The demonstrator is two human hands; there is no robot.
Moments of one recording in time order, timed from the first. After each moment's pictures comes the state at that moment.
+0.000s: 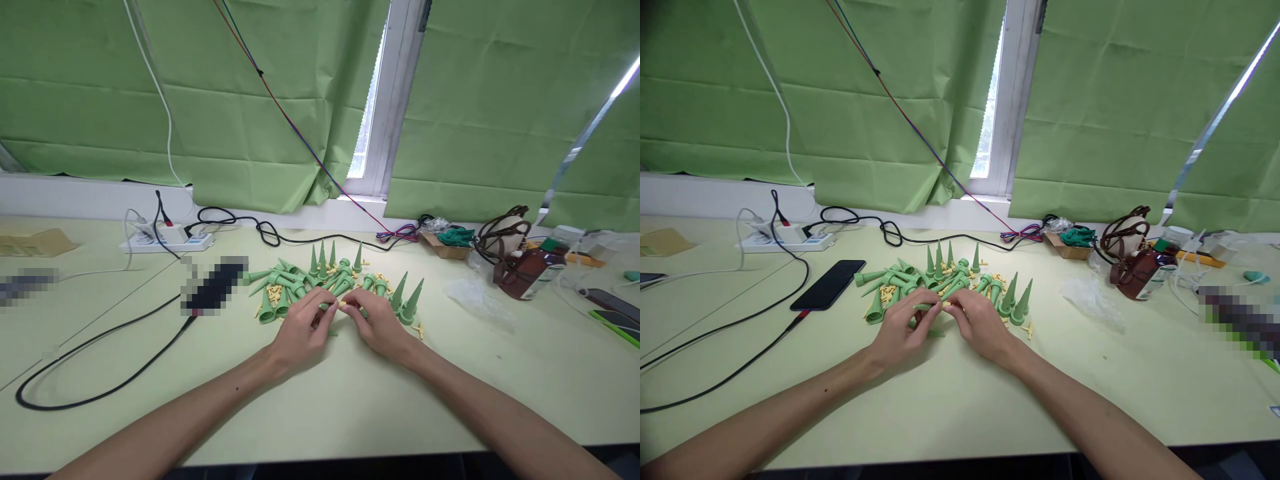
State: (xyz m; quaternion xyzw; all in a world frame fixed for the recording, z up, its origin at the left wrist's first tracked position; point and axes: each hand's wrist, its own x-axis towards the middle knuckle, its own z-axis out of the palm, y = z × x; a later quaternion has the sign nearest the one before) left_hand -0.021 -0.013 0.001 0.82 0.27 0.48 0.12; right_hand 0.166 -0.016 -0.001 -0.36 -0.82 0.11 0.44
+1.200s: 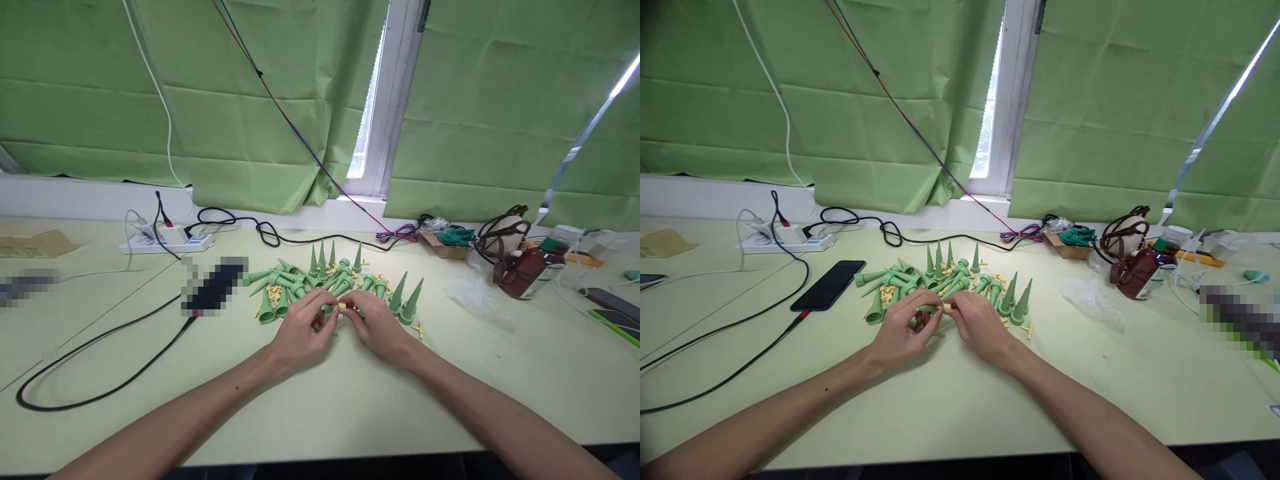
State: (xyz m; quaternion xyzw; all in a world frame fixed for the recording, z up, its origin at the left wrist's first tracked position) left_hand -0.022 -0.012 0.000 0.83 0.30 0.46 0.13; right_hand 0.166 -0.016 -0.004 -0.37 -0.84 0.08 0.40
